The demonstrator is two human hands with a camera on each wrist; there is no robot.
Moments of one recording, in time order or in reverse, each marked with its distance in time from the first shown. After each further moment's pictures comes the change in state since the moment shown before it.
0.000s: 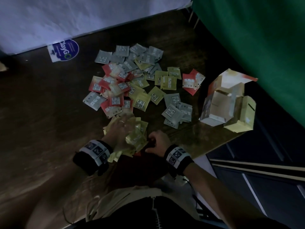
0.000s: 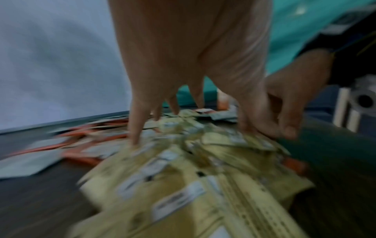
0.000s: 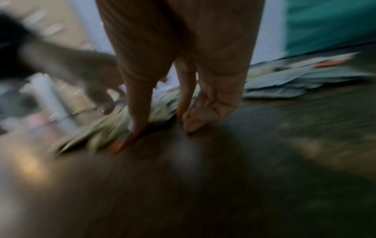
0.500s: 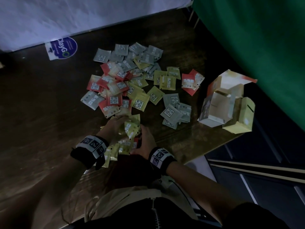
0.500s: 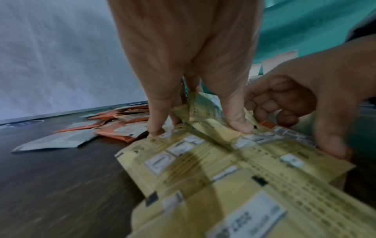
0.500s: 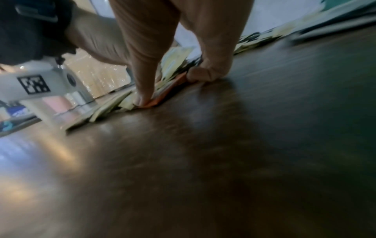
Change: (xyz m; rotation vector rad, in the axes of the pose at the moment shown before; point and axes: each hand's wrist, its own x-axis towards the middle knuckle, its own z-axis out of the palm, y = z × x) left_hand 0.011 -0.013 -0.006 -0.249 0.072 -0.066; right_hand 0.012 -0.029 0.033 0.279 0.076 -0.054
